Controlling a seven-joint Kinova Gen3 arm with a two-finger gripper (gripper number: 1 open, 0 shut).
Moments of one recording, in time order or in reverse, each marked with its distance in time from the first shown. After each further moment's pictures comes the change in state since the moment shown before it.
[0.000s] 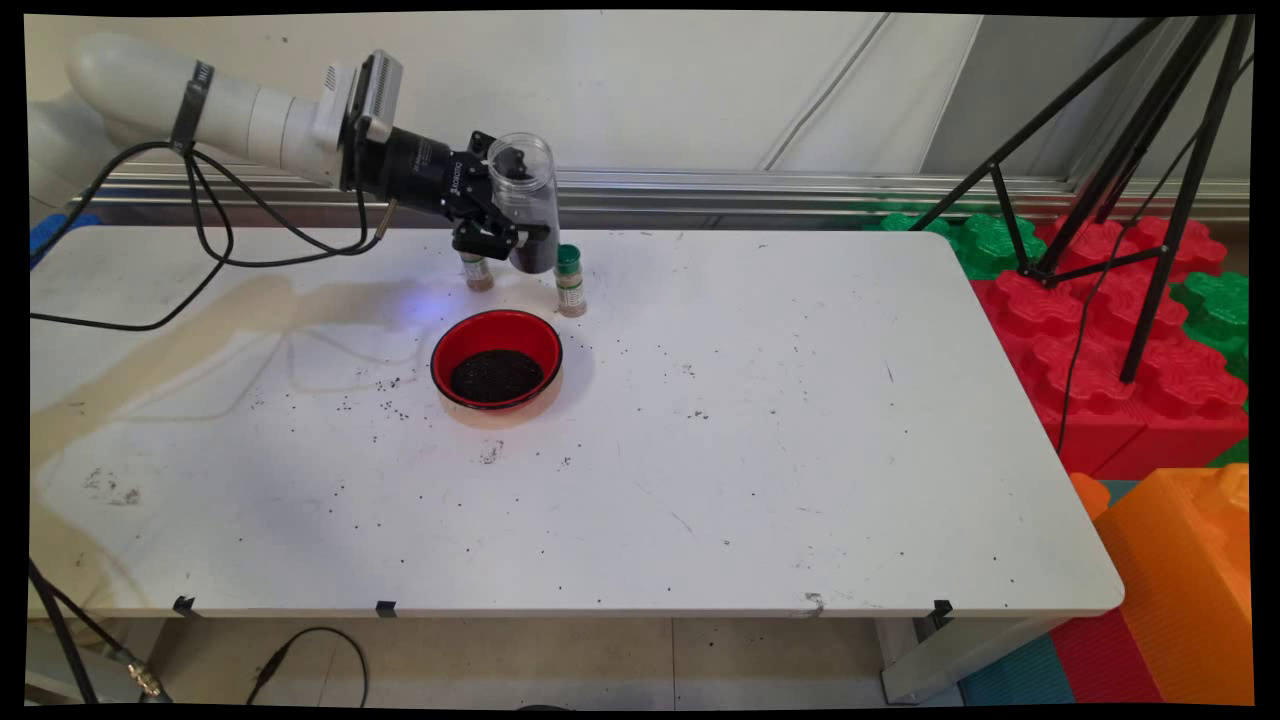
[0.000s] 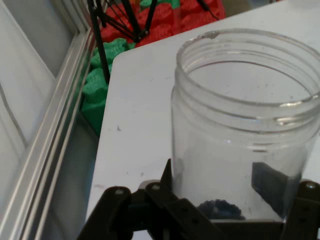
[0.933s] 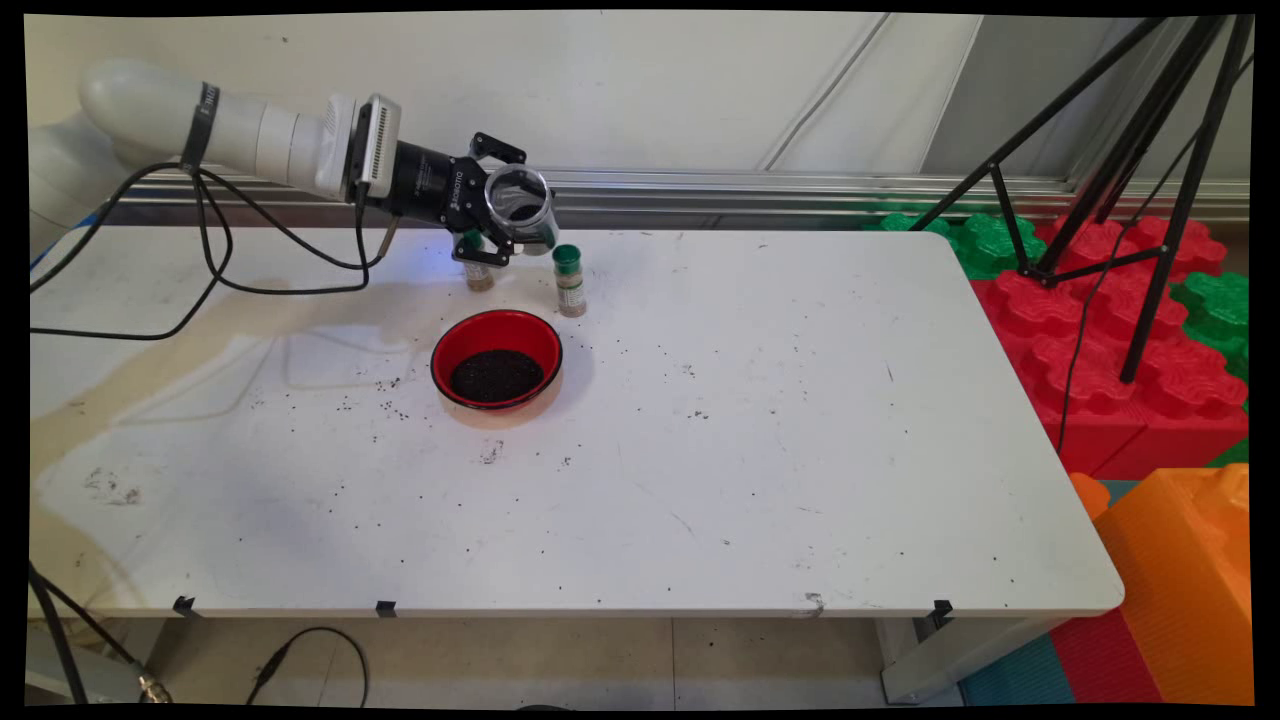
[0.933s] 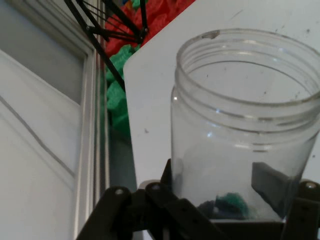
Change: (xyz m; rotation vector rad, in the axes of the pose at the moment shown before) arm -0.018 0.004 0.004 0.042 -0.023 0.377
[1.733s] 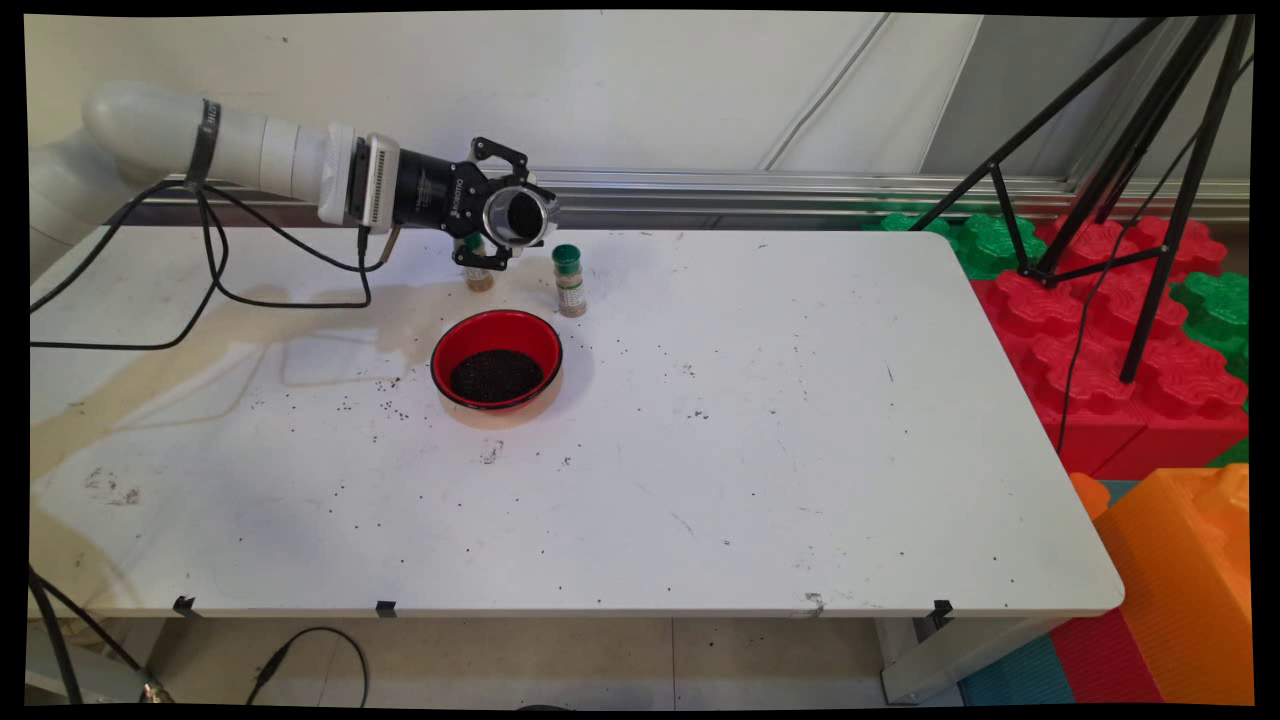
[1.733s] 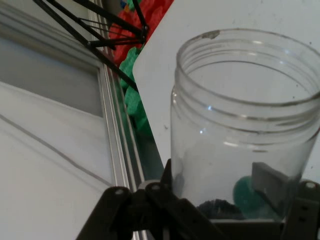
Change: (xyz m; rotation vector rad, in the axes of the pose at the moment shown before) arm -0.006 0.010 0.003 0.038 -0.026 0.281
